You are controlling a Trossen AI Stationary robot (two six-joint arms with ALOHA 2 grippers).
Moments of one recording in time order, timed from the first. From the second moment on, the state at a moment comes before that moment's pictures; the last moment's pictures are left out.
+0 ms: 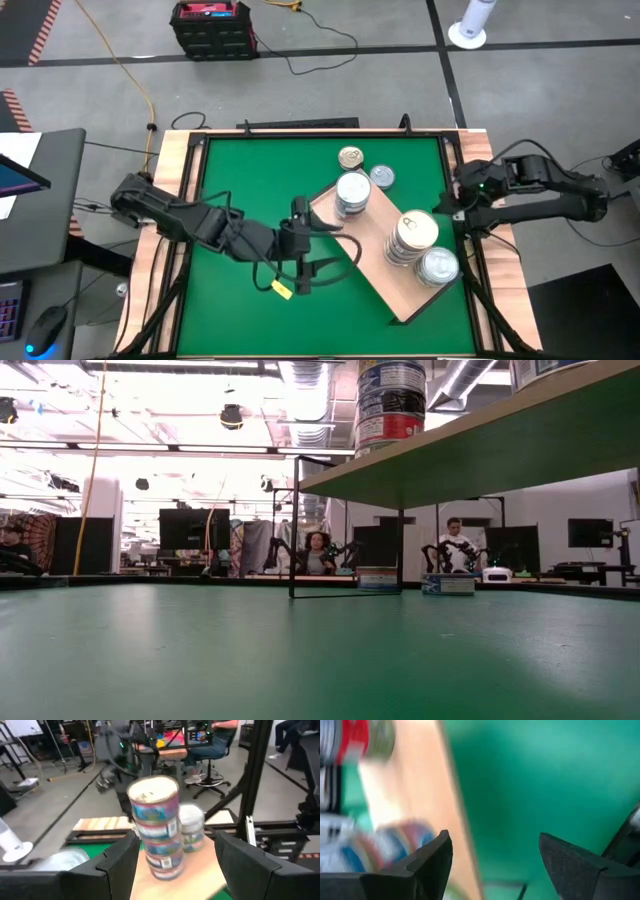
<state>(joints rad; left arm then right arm) -0.44 1.61 1.73 -0.27 -0.56 -0.01 -0.07 0.64 0.98 -1.33 -0.02 1.20</state>
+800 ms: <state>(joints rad) 0.18 1.16 1.04 -0.15 -0.46 -0.43 -0.45 1.03 0.98 -1.00 0.36 0.84</state>
